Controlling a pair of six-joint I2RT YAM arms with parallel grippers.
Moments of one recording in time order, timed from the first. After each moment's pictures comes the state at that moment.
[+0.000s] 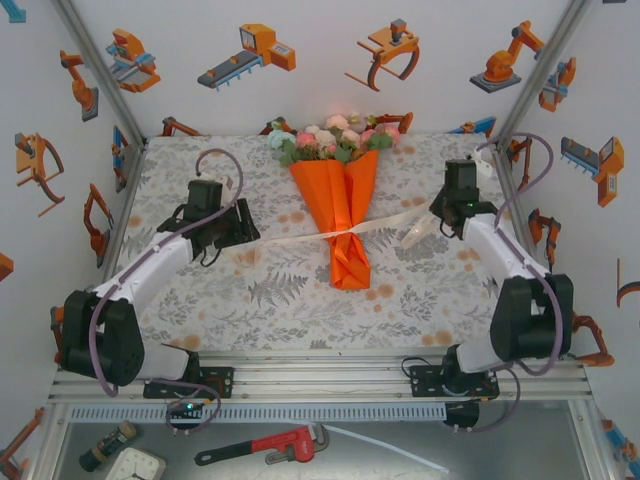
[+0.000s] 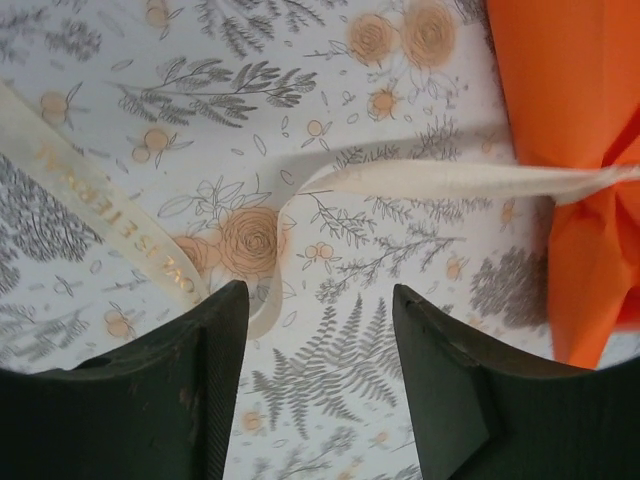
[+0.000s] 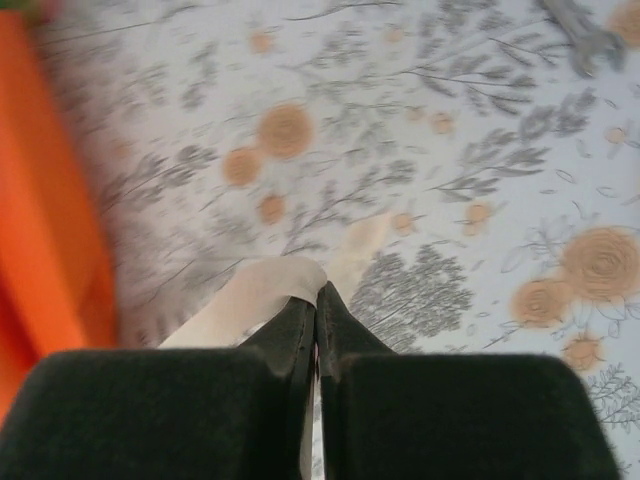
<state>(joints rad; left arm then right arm) -0.32 1.35 0.90 -0.36 0.08 -0.45 0.07 1.49 1.04 -0.30 0.25 0.52</state>
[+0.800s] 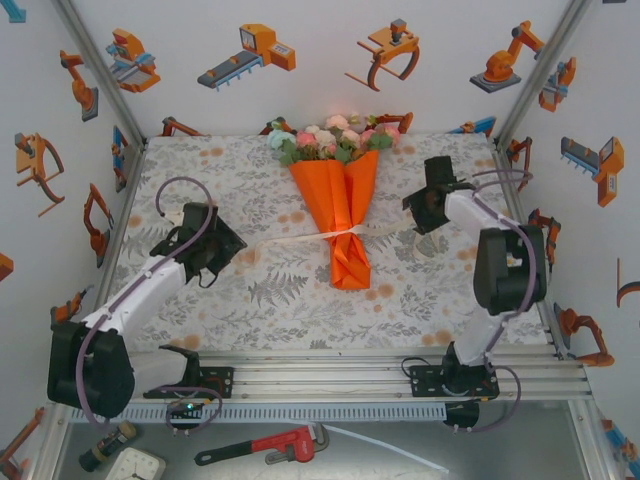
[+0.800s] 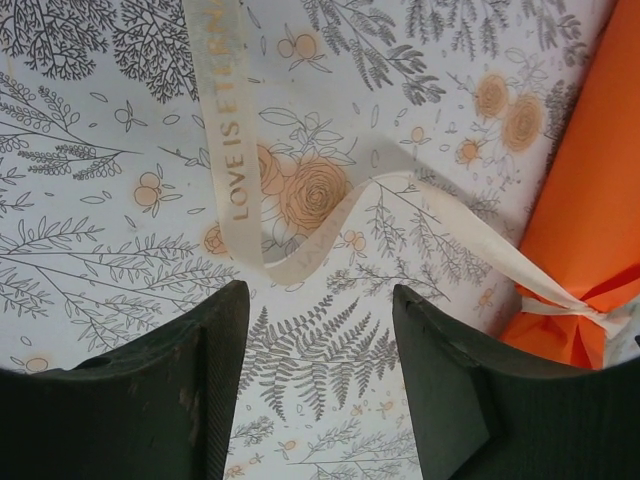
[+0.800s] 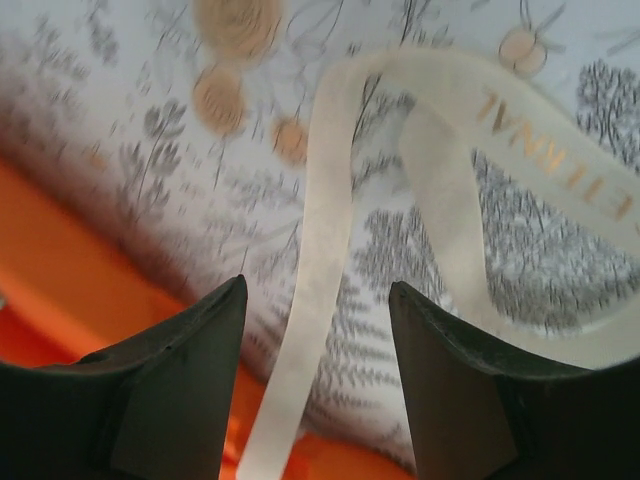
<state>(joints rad) -0.33 1.22 0.75 -0.41 -0.13 -0.97 0.12 1.83 1.26 -0.52 0.09 1.17</state>
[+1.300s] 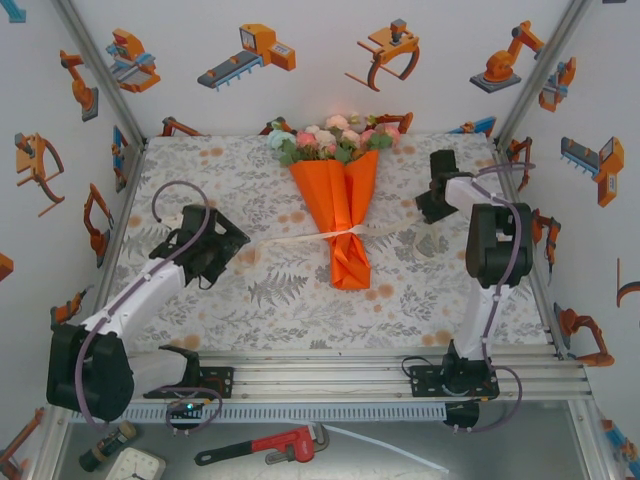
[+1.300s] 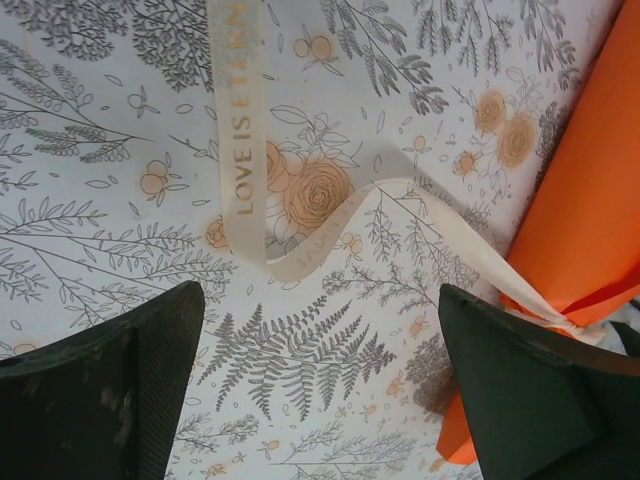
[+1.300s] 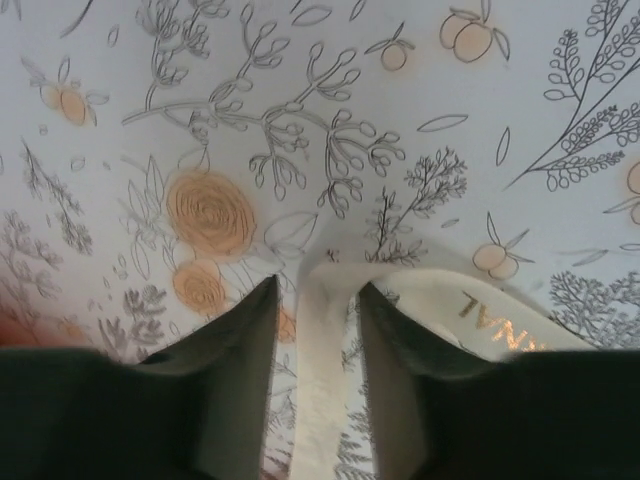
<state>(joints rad) -0.31 1.18 0.72 -0.42 -0.14 -1.06 0.04 2.03 1.42 -0.53 0.18 1.14</state>
